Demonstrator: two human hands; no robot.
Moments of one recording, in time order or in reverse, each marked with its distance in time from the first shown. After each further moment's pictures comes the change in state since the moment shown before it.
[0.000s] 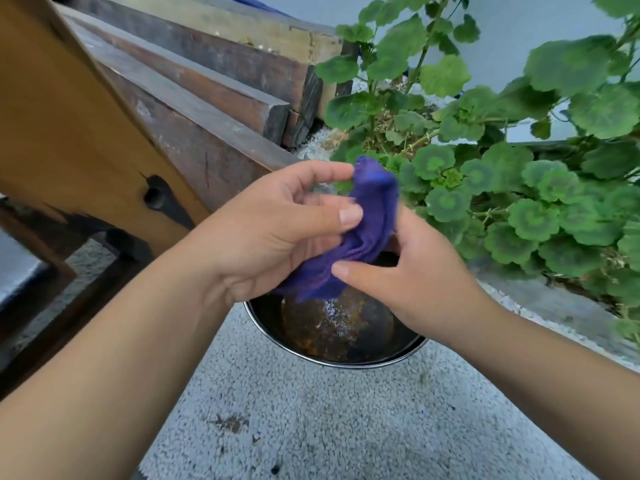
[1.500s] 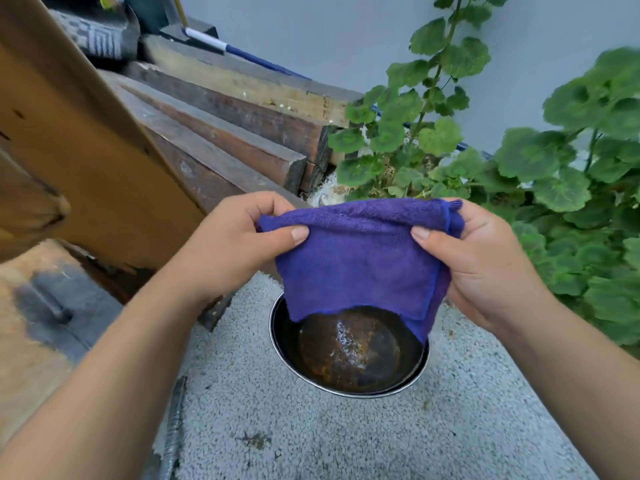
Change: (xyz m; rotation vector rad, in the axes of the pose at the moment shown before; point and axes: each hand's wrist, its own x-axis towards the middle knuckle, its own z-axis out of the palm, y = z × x) left_hand -0.016 0.085 -0.021 0.694 0.179 0.244; right_hand 0.033 -0.052 -0.067 0.698 0.132 0.037
